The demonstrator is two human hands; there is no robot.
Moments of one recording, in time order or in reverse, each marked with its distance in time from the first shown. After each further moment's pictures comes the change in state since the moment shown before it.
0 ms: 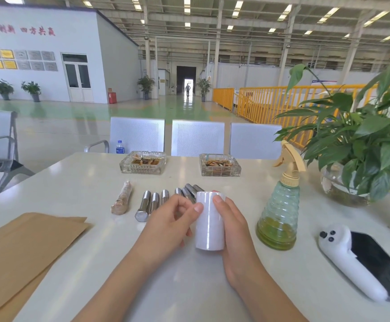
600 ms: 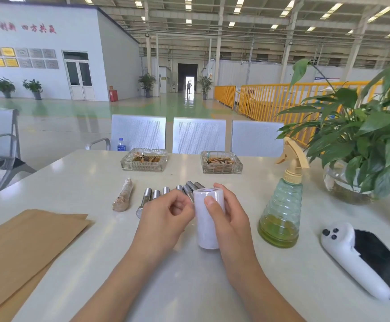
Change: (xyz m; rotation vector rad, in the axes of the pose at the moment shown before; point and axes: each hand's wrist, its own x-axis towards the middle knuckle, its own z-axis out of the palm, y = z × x) left_hand 0.001 0.004 -0.003 0.169 0.177 0.124; right_hand -0.003 0.003 0.006 -0.194 0.054 -0.243
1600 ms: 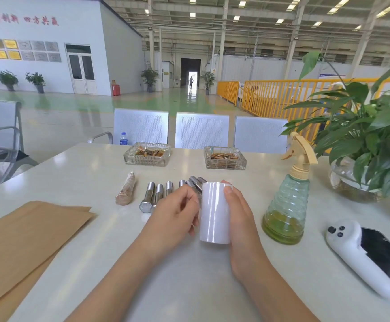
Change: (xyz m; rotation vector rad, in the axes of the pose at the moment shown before) left_hand 0.001 -0.004 0.001 -0.093 -0.193 -0.030; right_hand 0.005 -0.002 -0.002 0.148 0.007 0.253
